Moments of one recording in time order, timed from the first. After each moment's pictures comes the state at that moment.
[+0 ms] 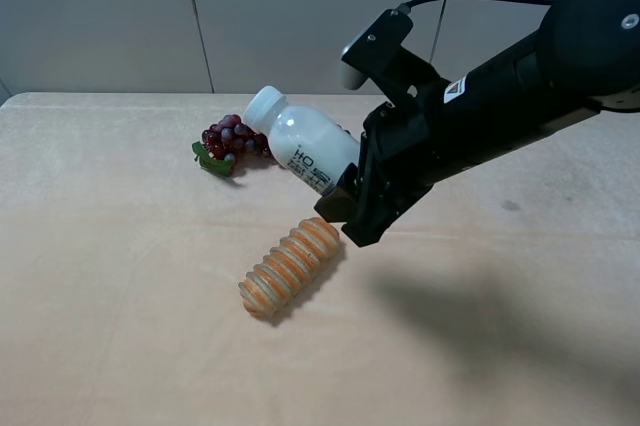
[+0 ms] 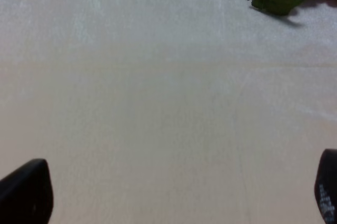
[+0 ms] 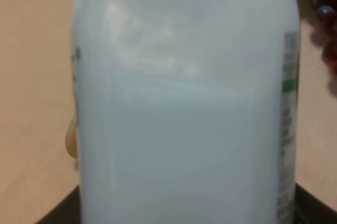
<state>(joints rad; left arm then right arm) 0.00 -0.01 -0.50 -0.02 1.06 0.01 0.72 1.43 -0.85 0.54 0.41 -0.79</state>
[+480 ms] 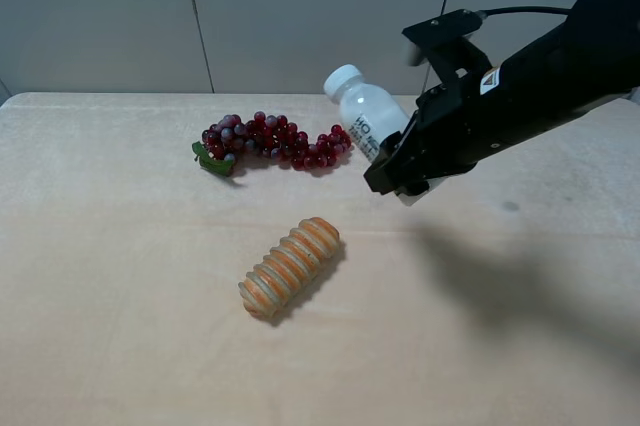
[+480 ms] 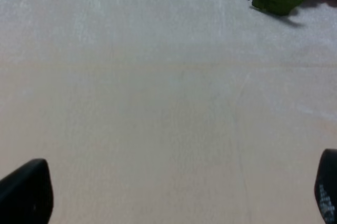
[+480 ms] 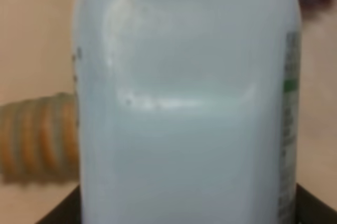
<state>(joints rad) 0.00 -0.01 -0.50 -0.02 1.06 0.01 0.57 1.43 -0.85 0.28 0.42 -0.34</state>
